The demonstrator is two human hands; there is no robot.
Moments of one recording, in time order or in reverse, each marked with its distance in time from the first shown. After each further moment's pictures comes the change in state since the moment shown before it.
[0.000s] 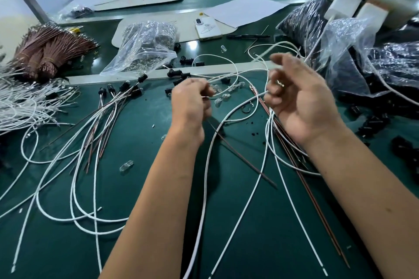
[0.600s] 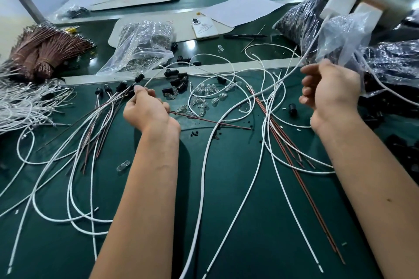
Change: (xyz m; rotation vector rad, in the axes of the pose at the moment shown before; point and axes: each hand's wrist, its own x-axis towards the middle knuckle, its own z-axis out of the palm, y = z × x) left_hand 0.030 0.004 -0.036 -0.479 0.635 0.051; right_hand 0.018 -0.018 -0.031 -0.388 0.616 -0.066
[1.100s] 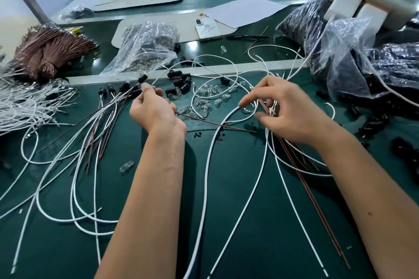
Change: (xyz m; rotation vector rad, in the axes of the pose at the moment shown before) left_hand -0.007 -0.003 0.001 0.041 -0.028 -0.009; right_hand -0.024 0.010 0.007 -0.885 -0.836 -0.636
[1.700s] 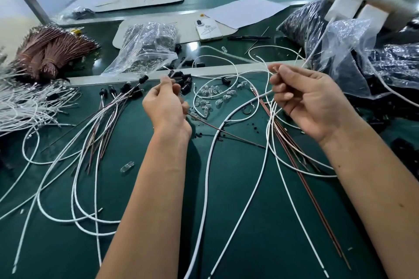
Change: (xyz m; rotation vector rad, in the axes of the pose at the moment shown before) left_hand -0.013 0.000 0.002 0.155 -0.243 -0.029; right_hand 0.005 0.003 -0.012 1.383 0.252 0.343
